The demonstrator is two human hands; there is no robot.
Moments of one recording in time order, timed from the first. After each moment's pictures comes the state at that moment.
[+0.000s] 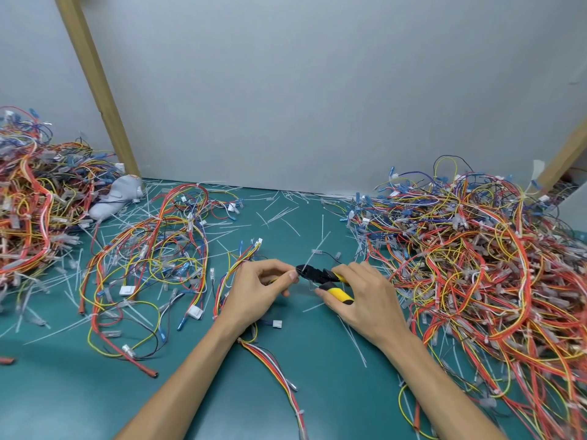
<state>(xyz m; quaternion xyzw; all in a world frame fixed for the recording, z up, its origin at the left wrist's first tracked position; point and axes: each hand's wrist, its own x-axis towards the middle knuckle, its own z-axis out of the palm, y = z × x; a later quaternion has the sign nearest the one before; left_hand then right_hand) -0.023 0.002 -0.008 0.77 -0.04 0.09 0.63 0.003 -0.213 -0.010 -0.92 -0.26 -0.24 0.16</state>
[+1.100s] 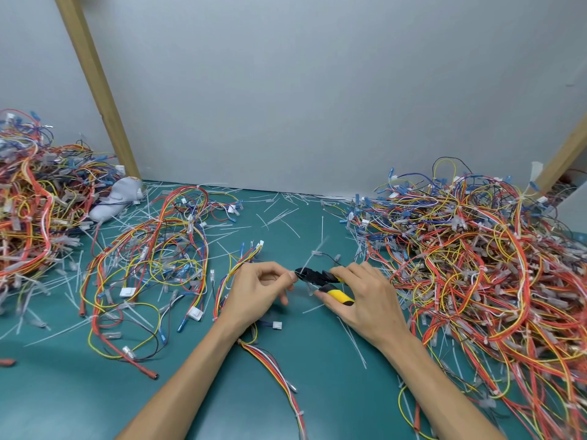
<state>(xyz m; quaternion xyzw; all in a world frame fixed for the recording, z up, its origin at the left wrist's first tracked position) -0.022 0.001 -0.009 0.76 -0.03 0.08 0.64 0.003 -0.214 -0.008 -0.92 -0.28 -0.25 0.15</state>
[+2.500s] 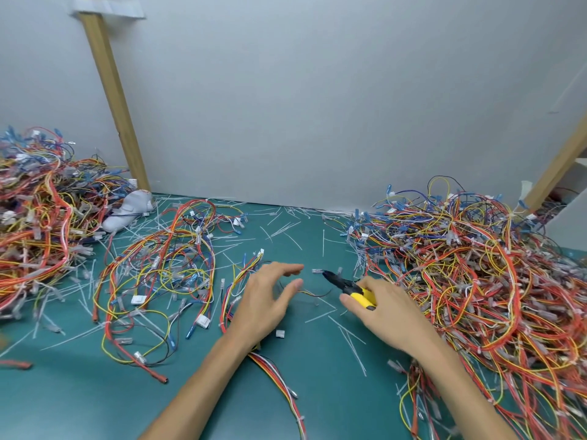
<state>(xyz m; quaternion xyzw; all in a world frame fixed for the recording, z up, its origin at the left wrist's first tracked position) -0.032 -0.001 0.000 0.86 -0.11 0.23 0.45 -0.011 -0.233 0.037 -0.98 -0.14 -0.01 0.17</state>
